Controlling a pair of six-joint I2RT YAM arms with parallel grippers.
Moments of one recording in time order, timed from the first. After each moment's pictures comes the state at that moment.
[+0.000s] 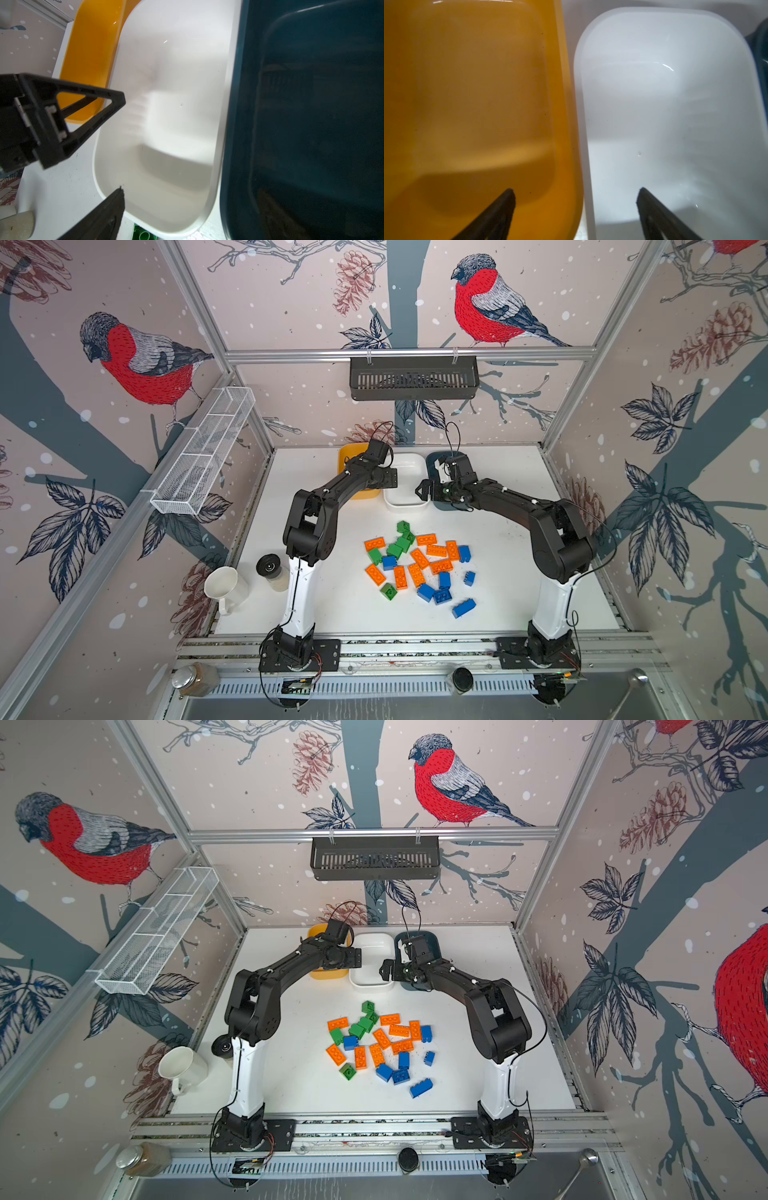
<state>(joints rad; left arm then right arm) -0.40 2.16 1.76 -0.56 -0.01 -0.35 0.46 1.94 1.34 -0.19 -0.26 0.41</state>
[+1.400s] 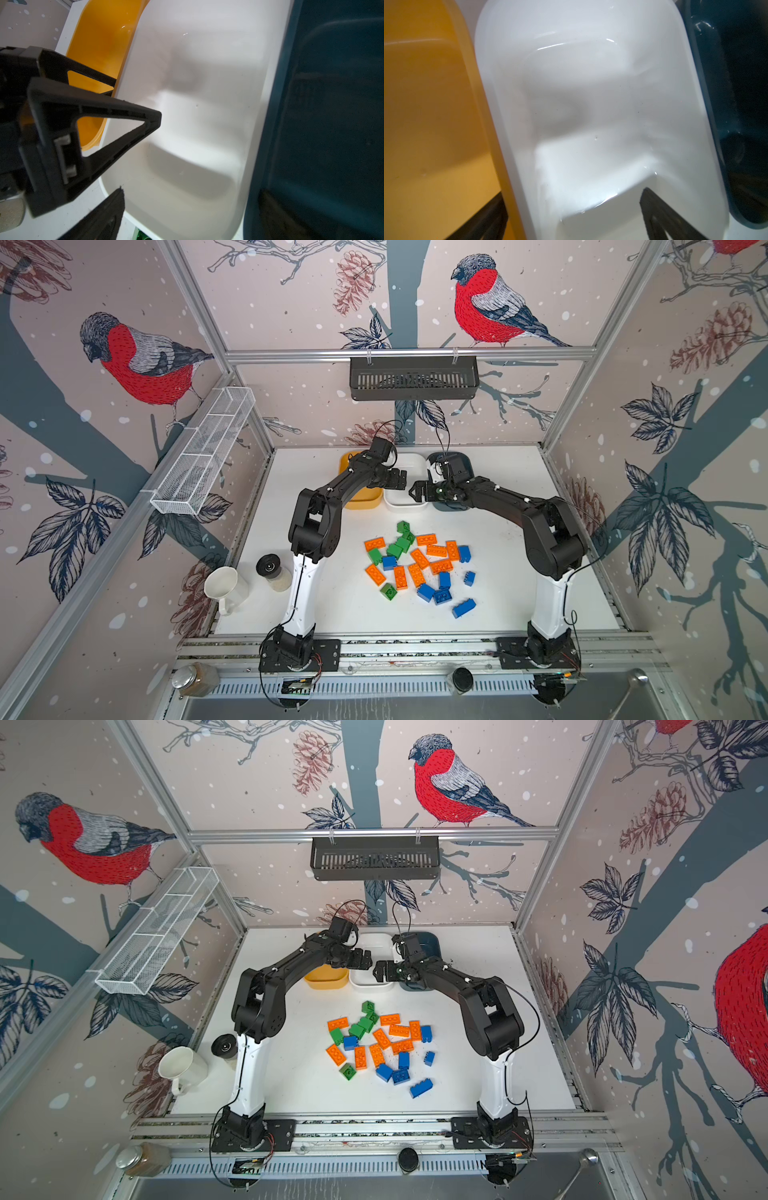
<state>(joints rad) -0.41 2.25 1.89 -0.65 0.17 -0.23 0.50 1.98 1.40 -0.22 -0.27 0.34</state>
